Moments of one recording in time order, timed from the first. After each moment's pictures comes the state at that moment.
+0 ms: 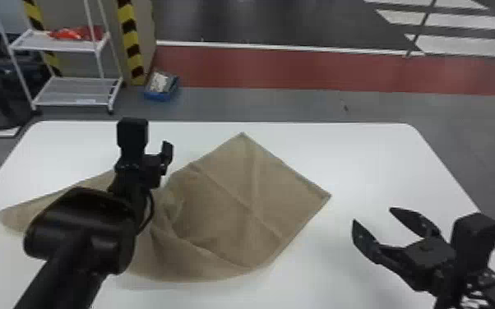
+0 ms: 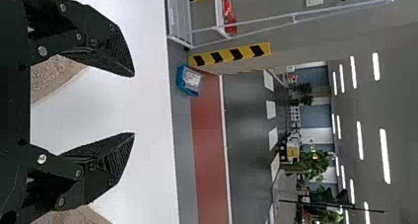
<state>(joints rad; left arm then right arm) -0.26 0.10 -0.25 -1.38 0.15 0.37 0.27 0.45 -0.13 -0.27 -2.04 -0.04 0.32 0.50</state>
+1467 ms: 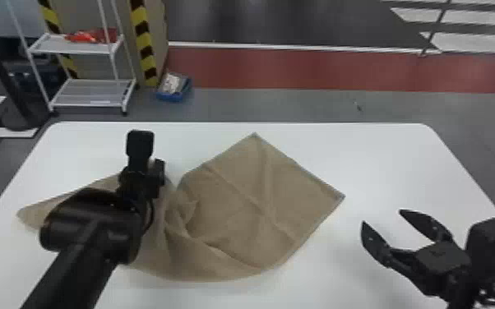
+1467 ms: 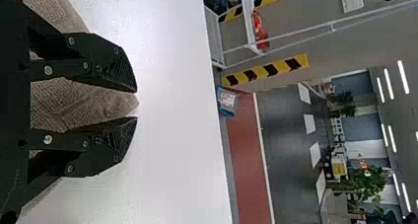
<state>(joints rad) -0.33 0.11 -0.22 -1.21 0.11 0.43 0.26 0.44 -0.12 -0.26 -2.02 -0.06 0.28 0.50</state>
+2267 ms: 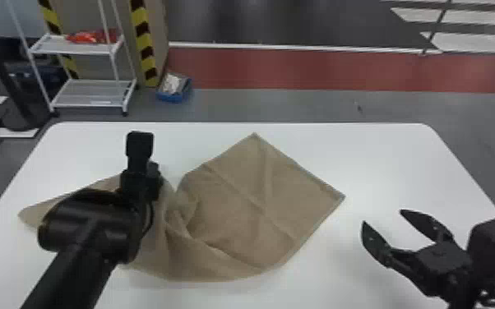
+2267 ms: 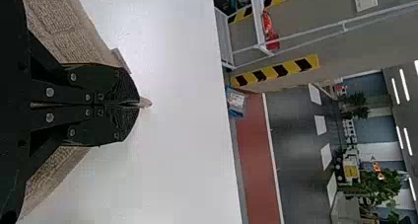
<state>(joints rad) -0.31 0.11 -0.21 -1.26 0.12 0.49 0.27 0.45 -0.12 -0.26 -2.02 -0.07 0.28 0.49</state>
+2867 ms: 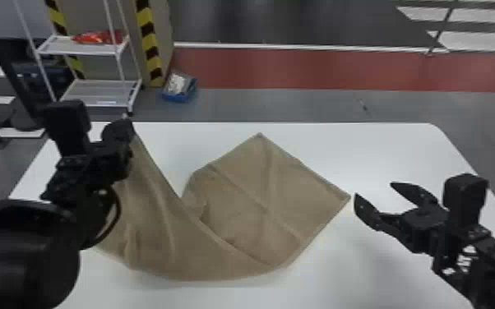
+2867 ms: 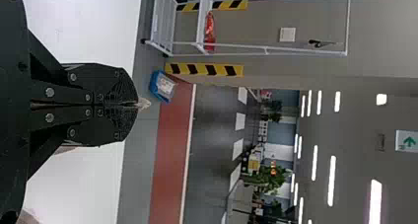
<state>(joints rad) 0.01 0.22 -0.05 -1.97 0.36 0.52 0.28 0.21 -0.13 -0.21 -1.90 0.04 0.42 0.53</state>
